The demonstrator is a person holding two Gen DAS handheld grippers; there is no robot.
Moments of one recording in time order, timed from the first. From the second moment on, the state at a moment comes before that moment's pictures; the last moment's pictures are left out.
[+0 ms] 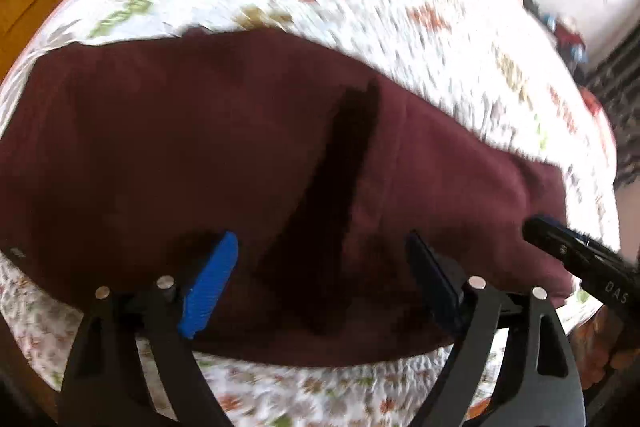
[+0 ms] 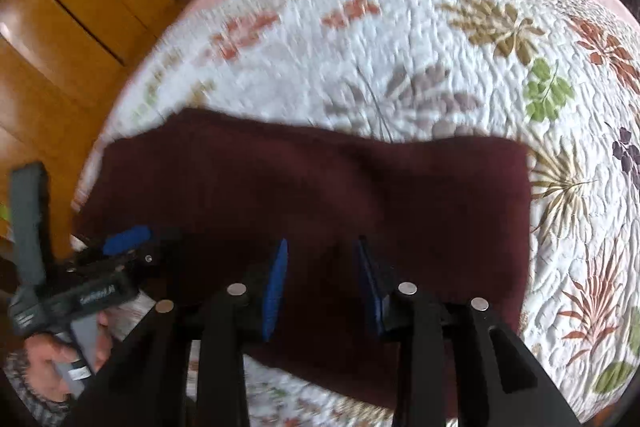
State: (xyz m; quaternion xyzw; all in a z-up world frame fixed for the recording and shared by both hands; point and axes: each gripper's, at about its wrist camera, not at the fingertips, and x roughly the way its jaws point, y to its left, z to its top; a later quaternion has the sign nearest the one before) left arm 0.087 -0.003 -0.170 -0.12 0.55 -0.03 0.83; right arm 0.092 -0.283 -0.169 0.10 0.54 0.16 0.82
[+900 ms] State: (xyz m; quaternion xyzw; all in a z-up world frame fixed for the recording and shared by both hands) left arm 0.009 0.297 -0.229 -0.57 0.42 0.07 0.70; right arm 0.055 -0.284 -0.182 0.12 0.56 0.14 0.81
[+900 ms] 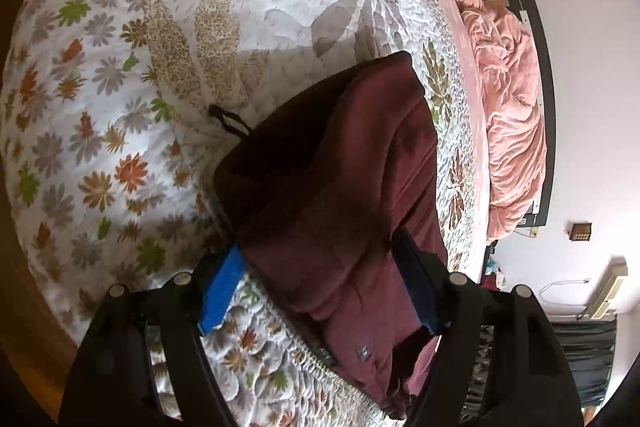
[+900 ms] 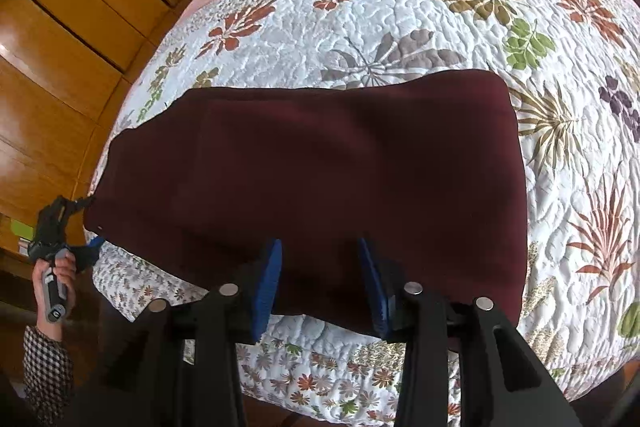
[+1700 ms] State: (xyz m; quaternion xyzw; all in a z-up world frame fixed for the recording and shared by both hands) left arm 0.021 0.291 -0.206 -0.55 0.37 0.08 0.74; right arm 0.056 -0.287 -0.191 0.13 0.56 0.15 0.80
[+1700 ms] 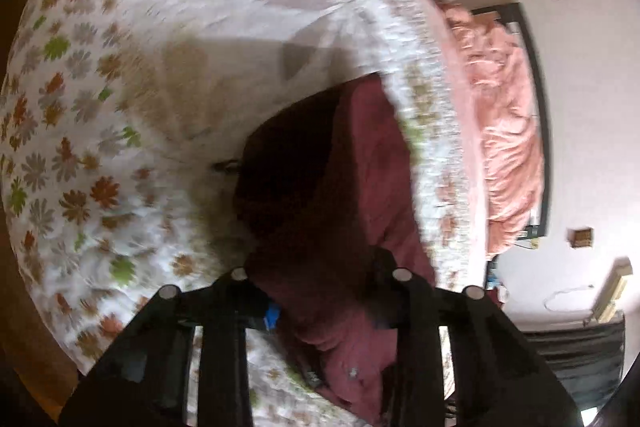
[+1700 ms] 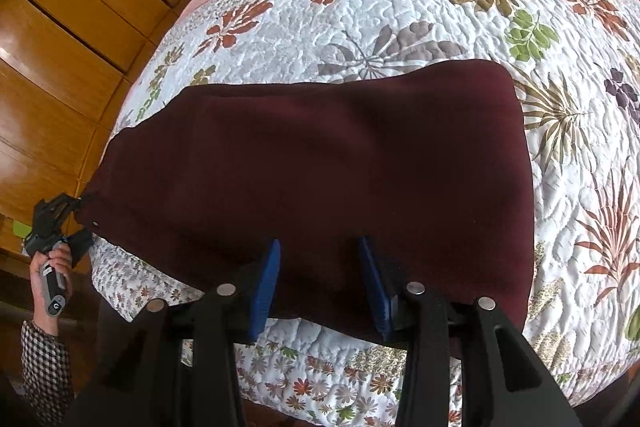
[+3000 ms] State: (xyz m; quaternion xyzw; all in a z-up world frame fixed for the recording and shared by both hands) left arm 0.071 -0.031 -0.163 -0.14 0.51 -0.27 0.80; right arm 0.067 -0.323 -0.187 0.18 0.54 0.16 0.81
